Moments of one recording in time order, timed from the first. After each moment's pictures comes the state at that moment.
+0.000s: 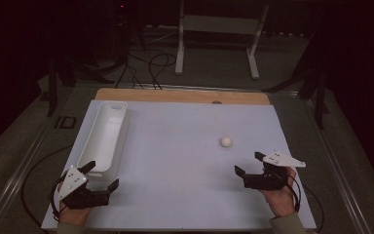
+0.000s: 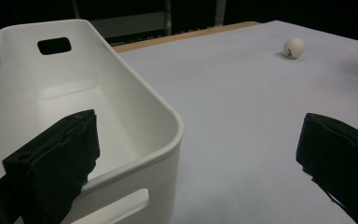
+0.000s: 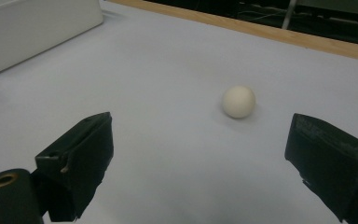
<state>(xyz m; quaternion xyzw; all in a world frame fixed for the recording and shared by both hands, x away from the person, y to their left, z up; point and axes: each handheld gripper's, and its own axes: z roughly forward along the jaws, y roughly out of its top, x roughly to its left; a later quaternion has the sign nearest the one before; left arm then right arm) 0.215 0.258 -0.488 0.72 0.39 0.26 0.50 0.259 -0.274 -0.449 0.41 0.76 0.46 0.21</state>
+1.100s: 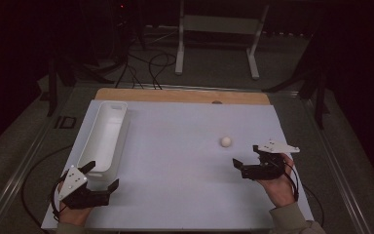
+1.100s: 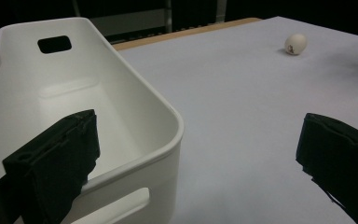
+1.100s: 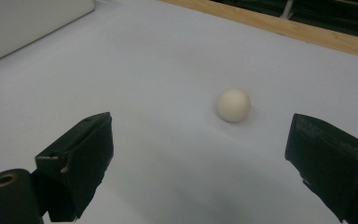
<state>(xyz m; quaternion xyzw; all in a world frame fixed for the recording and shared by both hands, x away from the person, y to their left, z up) 0.215 0.257 -0.488 0.73 0.39 0.26 0.50 0.283 -0.266 -0.433 0.42 0.78 0.42 0.20</state>
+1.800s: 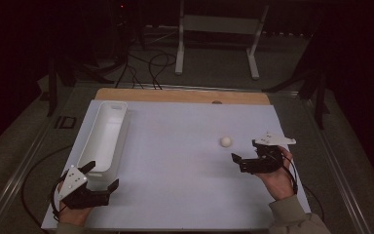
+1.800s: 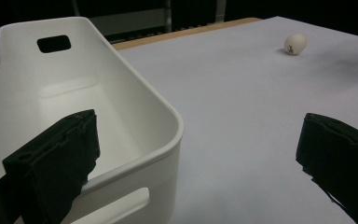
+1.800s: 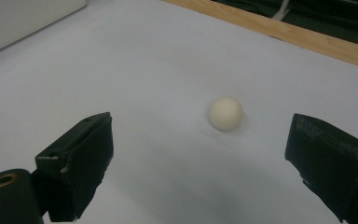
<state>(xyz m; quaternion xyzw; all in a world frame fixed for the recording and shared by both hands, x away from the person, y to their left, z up) 0.215 0.257 -0.487 0.73 0.39 0.26 0.50 0.298 -0.261 -0.423 0.42 0.79 0.40 0.20</state>
